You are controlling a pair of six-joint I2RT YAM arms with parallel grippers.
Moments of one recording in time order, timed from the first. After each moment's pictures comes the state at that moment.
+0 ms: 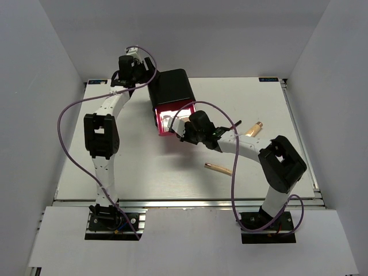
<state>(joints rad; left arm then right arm) -0.13 2.26 2.01 -0.11 0.28 -0.38 0.79 1.75 1.13 -0.03 -0.12 -0.68</state>
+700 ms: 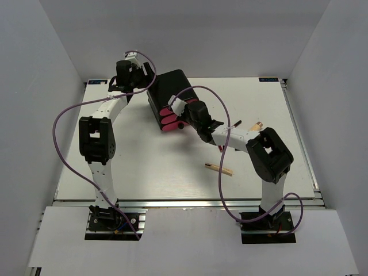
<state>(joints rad) -0.13 2.11 1.76 0.00 0.30 -0.33 0.75 1.91 1.25 0.34 0.17 -0.65</state>
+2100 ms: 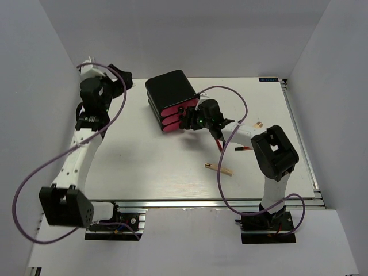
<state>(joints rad) -0.08 1.33 1.23 0.05 -0.02 -0.55 0.61 1.89 1.18 0.23 -0.19 0.42</state>
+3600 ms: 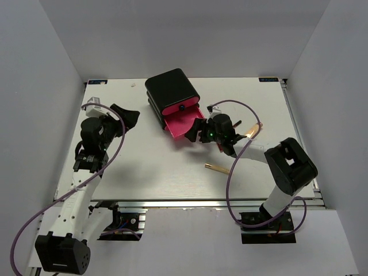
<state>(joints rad) -0.09 0.85 0.75 -0.07 0.14 -0.72 0.61 1.68 0.83 0.40 -0.18 0.54</state>
